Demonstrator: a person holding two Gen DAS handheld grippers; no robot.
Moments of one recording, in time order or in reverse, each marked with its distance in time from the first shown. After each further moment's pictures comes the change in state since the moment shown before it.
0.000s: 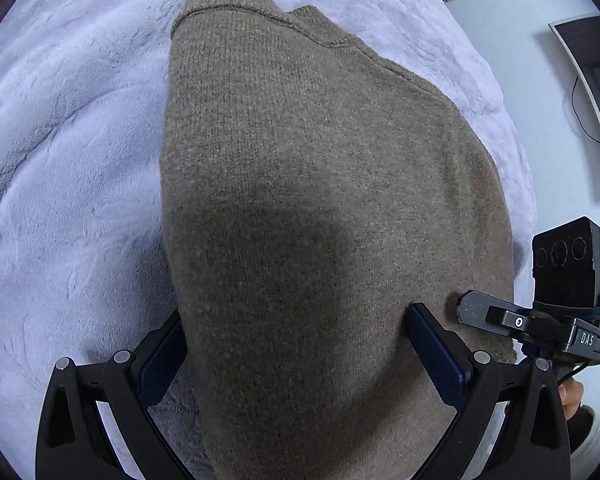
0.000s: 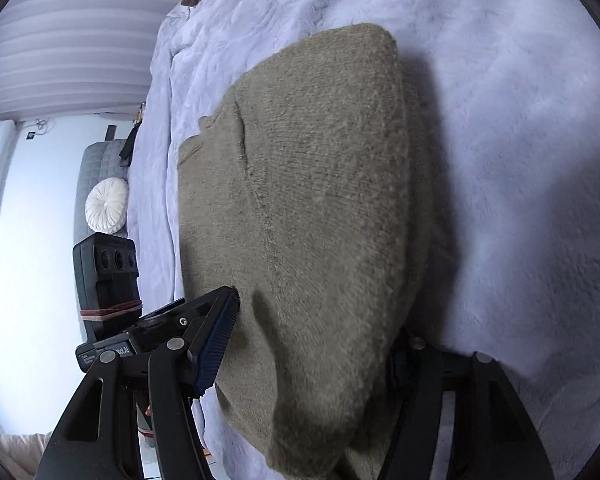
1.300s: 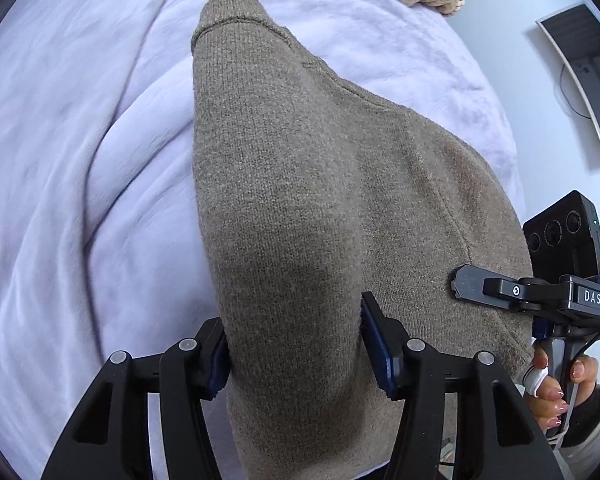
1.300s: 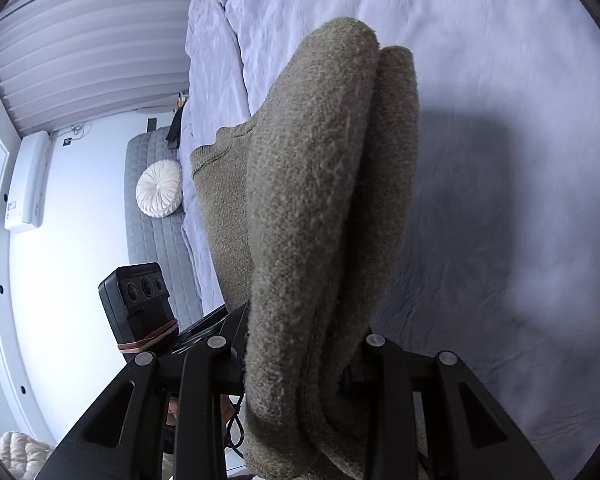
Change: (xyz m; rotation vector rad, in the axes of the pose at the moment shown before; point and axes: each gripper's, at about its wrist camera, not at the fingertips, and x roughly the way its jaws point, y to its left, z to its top) left arm -0.166 0.111 -0.155 0.017 -0.022 0.094; right arm 0.076 0.119 -0.116 0.088 0.072 0.192
